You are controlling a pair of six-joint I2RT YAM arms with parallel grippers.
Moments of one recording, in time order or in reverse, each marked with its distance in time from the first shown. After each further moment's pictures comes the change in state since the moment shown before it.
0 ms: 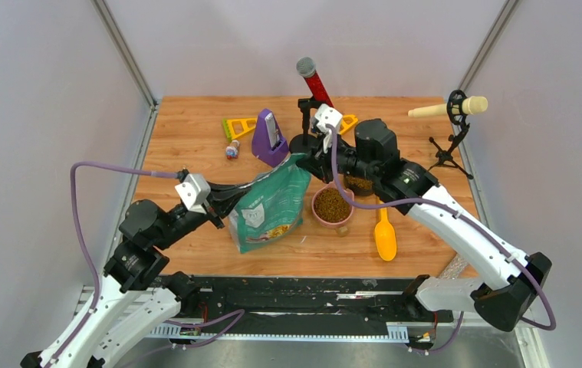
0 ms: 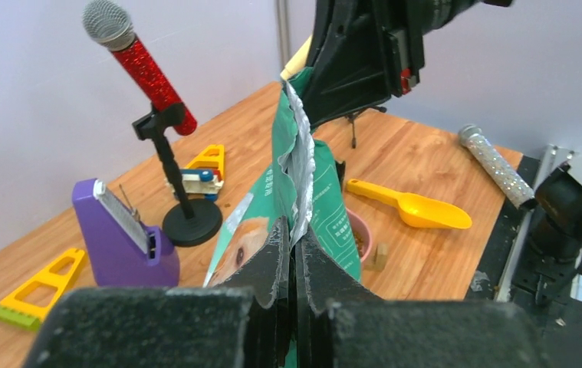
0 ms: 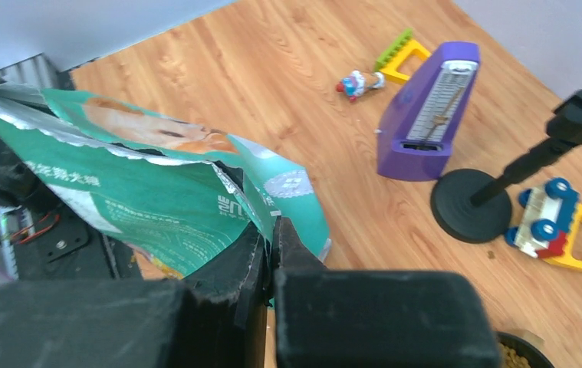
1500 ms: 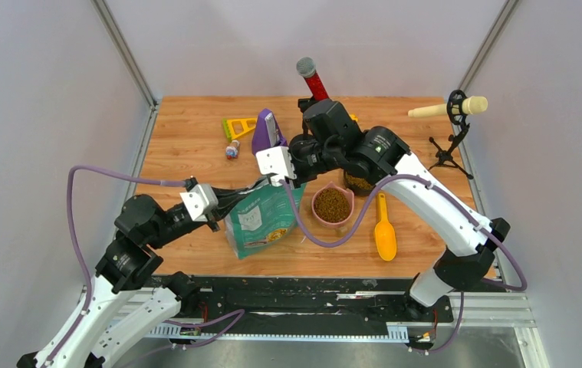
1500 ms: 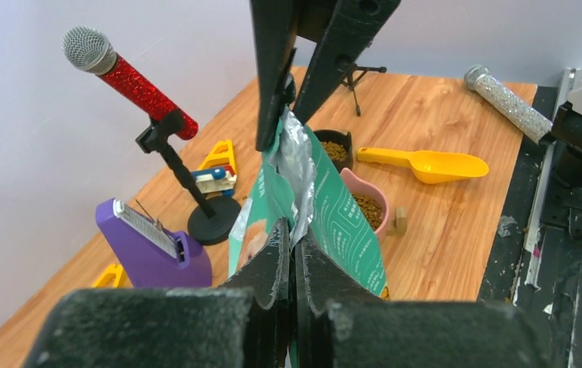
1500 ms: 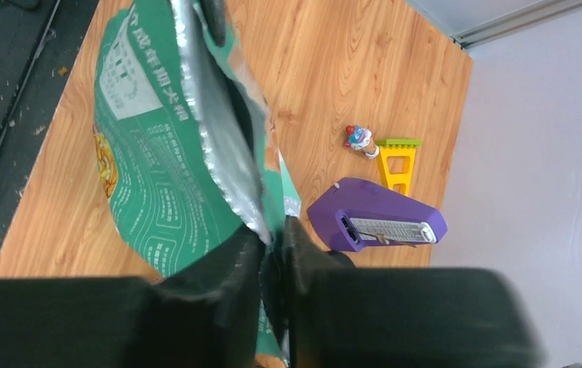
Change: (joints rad) left arm 0.000 0.022 0.089 -0.151 0.106 0.213; right arm 0.147 0.339 0.604 -0.638 -0.209 -0.951
